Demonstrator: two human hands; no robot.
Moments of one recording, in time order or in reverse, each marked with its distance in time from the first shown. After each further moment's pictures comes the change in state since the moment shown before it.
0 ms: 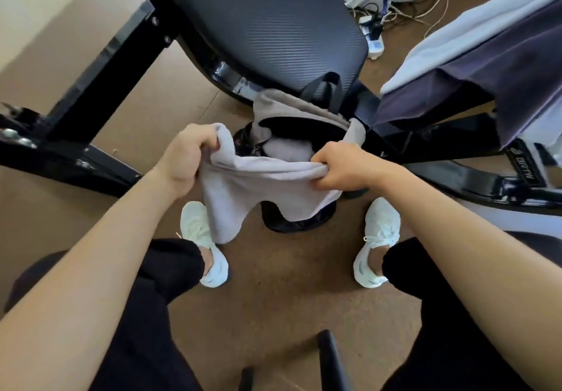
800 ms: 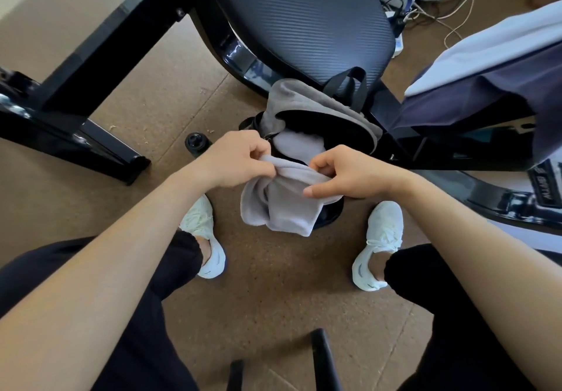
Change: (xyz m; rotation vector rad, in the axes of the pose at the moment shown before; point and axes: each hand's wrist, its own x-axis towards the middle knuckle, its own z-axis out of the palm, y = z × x) left_hand 0.033 -0.037 0.000 0.752 -0.201 0.112; right_hand 0.012 -0.018 0.010 0.456 -0.130 -0.103
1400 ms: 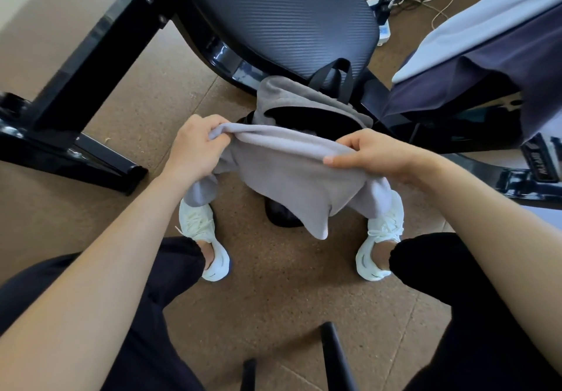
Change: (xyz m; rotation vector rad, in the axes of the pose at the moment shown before) left_hand 0.010 -0.033 -0.010 0.059 0.364 -0.153; right_hand -0.022 0.028 -0.032 0.091 0.111 0.202
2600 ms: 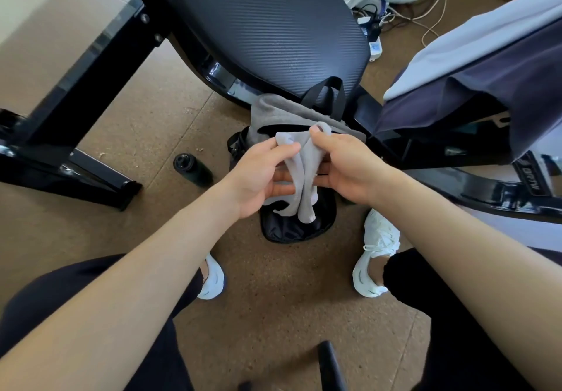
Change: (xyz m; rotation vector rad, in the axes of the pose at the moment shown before) left_hand -0.018 0.096 0.044 -0.968 -0.468 -0.256; right_hand 0.020 -0.037 0.029 0.935 0.239 0.106
